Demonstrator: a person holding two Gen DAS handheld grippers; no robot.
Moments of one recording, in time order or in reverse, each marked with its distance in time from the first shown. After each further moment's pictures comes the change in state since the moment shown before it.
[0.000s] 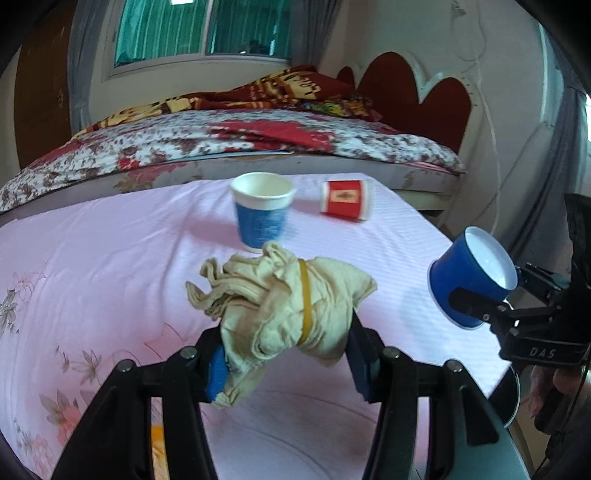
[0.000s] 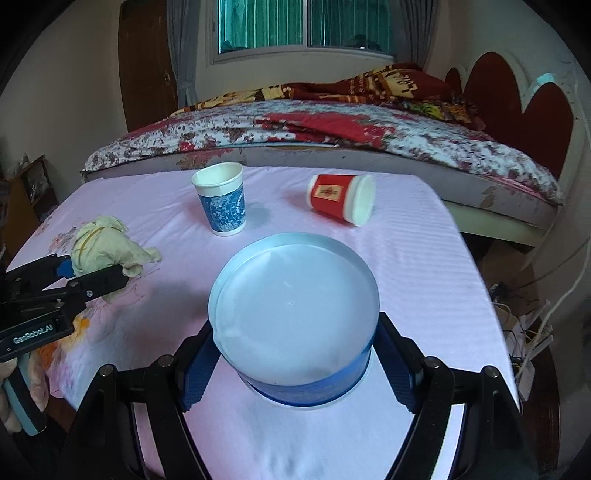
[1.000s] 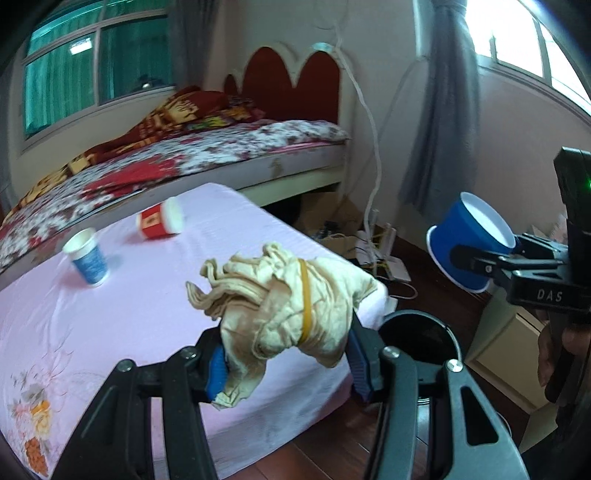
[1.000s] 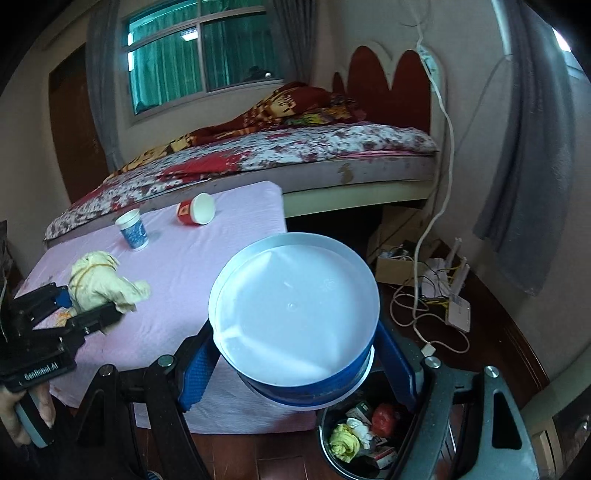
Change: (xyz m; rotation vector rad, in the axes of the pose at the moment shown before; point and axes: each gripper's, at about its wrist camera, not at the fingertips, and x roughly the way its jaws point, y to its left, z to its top) left arm -0.047 -0.225 -0.039 0.298 -0.019 -0.188; right arm -0.188 -0.168 -0.131 0.285 -0.111 -0.202
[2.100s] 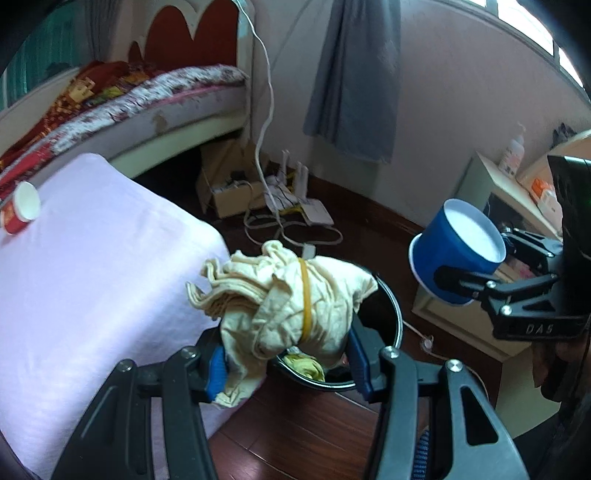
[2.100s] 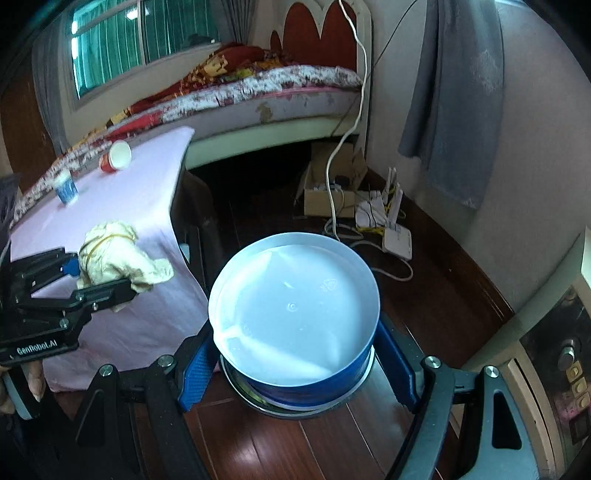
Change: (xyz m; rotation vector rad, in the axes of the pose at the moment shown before) left arm 0.092 -0.131 -0.029 0.144 0.204 -0.253; right arm -0.001 -0.121 -0.115 0.079 0.192 -0.162
